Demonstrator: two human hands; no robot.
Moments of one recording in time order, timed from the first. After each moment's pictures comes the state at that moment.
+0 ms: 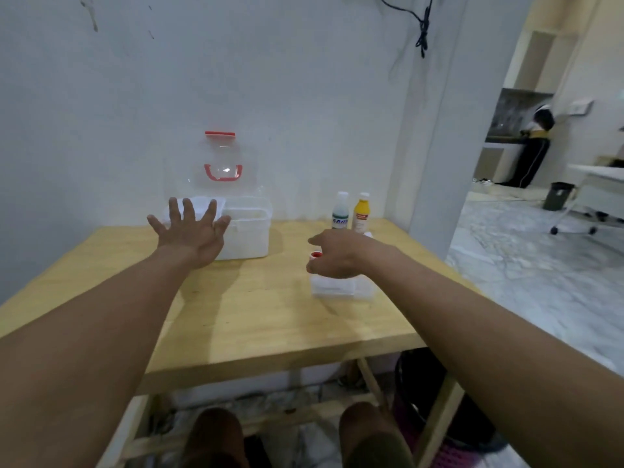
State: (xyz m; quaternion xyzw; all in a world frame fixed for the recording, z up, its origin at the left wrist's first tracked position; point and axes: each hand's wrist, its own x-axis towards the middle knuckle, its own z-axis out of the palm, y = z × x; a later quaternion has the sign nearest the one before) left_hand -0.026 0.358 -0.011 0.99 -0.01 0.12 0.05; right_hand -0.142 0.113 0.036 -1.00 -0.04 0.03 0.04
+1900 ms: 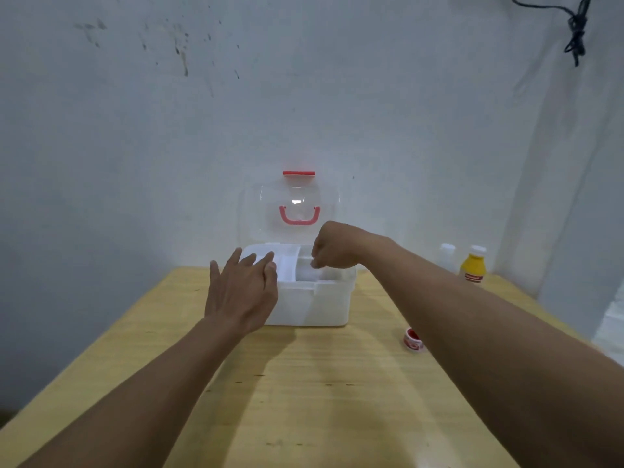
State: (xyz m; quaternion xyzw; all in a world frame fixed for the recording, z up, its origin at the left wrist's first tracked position) left_hand 0.009 0.385 -0.021 0.96 -0.03 0.23 0.15; right_hand 0.048 0.209 0.071 -0.99 -0.12 0.02 0.12
